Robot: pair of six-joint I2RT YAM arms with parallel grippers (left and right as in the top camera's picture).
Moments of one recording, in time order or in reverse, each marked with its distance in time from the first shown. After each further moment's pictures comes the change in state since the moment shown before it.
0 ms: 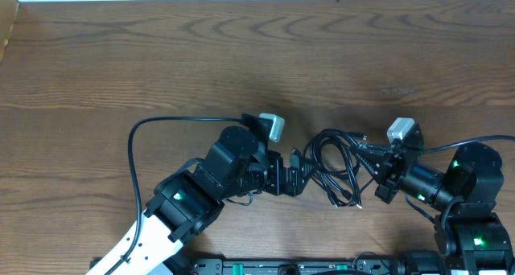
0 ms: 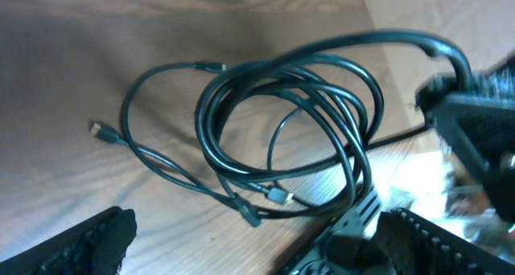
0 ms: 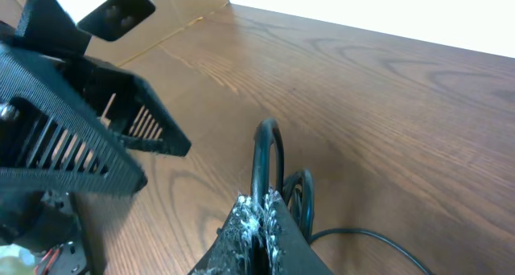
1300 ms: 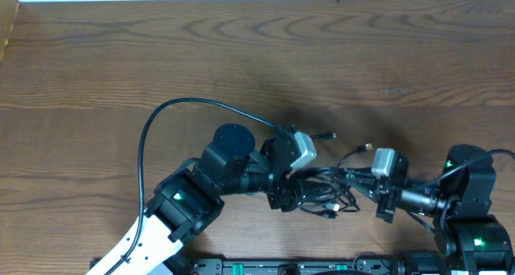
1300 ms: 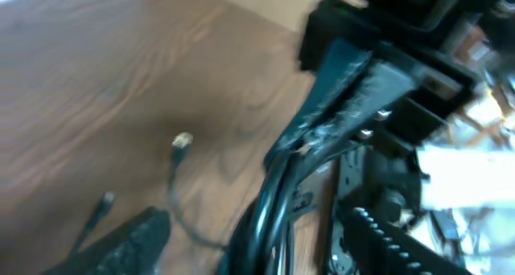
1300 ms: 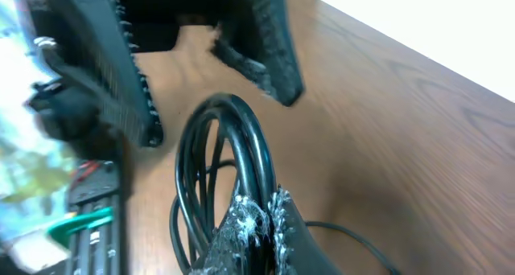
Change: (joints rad) left arm 0.000 0.000 0.000 0.185 0.262 0.555; right arm 0.000 0.000 0.000 -0.166 -0.219 -0.423
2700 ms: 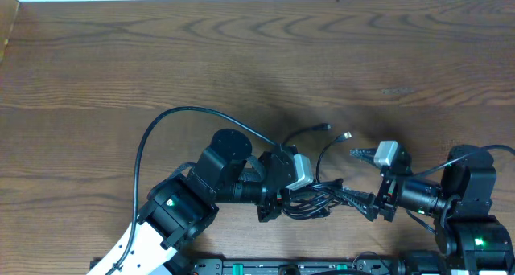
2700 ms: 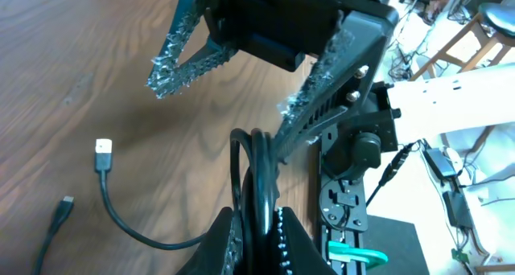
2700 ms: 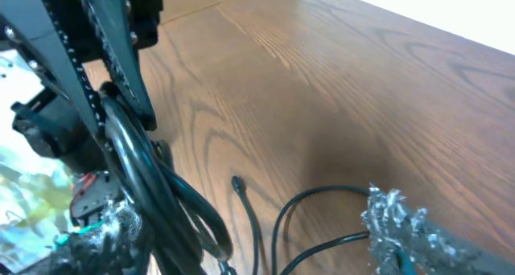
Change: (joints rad) left arm -0.003 -0.043 0.000 -0.147 0.121 0.246; right arm -0.020 0.002 0.000 -0.043 0.041 0.061
